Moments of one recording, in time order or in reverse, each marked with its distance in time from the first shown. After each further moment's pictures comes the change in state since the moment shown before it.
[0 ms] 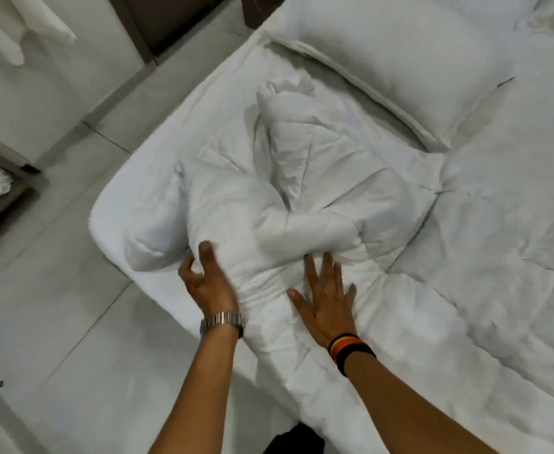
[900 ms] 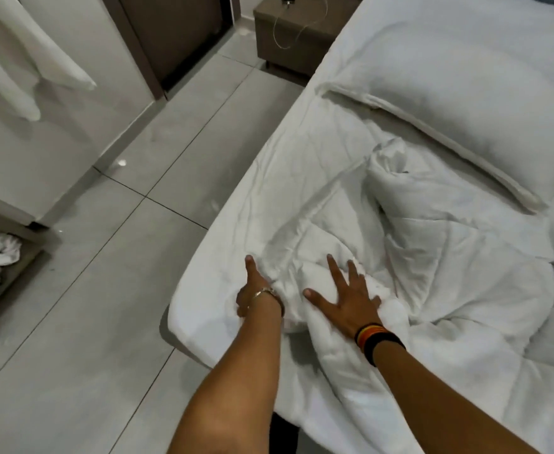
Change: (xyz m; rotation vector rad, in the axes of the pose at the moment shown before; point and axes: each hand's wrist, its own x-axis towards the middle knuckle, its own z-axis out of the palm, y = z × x) left_hand 0.343 0.108 0.045 0.093 -0.150 -0.670; right_hand 0.219 -0.271 0.030 0.106 -0.072 0.294
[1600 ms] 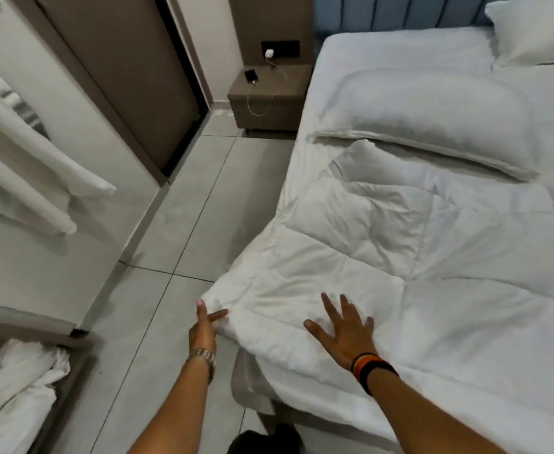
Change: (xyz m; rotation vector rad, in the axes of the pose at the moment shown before) left_hand 0.082 0.194 -0.172 0.573 -0.281 0.523; right_hand -0.030 -0.139 0.107 0.082 0.088 0.062
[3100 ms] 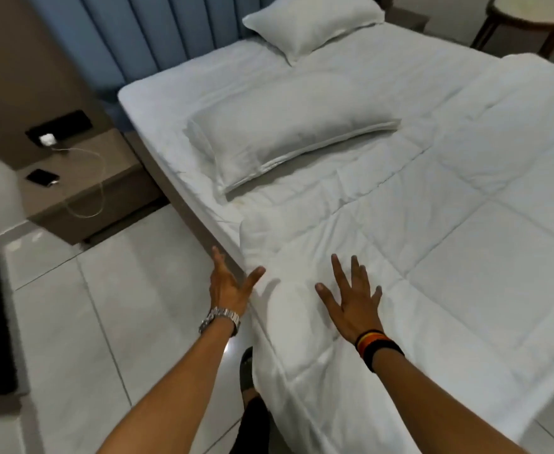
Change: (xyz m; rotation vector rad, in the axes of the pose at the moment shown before) left_hand 0.297 0.337 0.192 0.741 -0.831 0.880; right_hand 0.238 -0.218 -0.030 0.466 0.774 0.580
